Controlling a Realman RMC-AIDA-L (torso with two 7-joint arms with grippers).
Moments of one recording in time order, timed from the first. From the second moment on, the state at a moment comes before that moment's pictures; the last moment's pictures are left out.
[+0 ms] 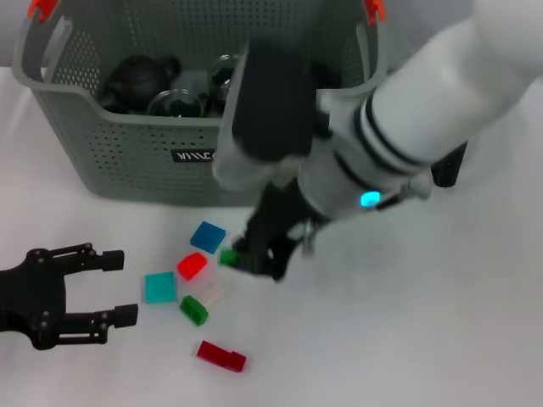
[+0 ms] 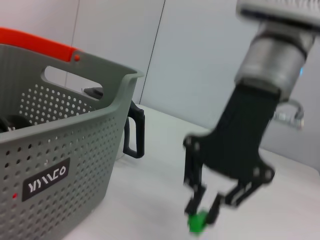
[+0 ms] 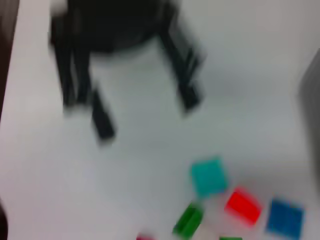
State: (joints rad) left arm -0.30 -1.98 -2.57 -0.72 -1.08 1.88 -1.26; right arm 0.90 2.10 -1.80 -1.24 -2.29 -1.35 2.42
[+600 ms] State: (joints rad) left arm -0.31 -1.98 -2.57 -0.73 -1.08 1.88 -1.26; right arm 0.99 2.10 -1.51 -1.27 -2.37 -1.15 2.42
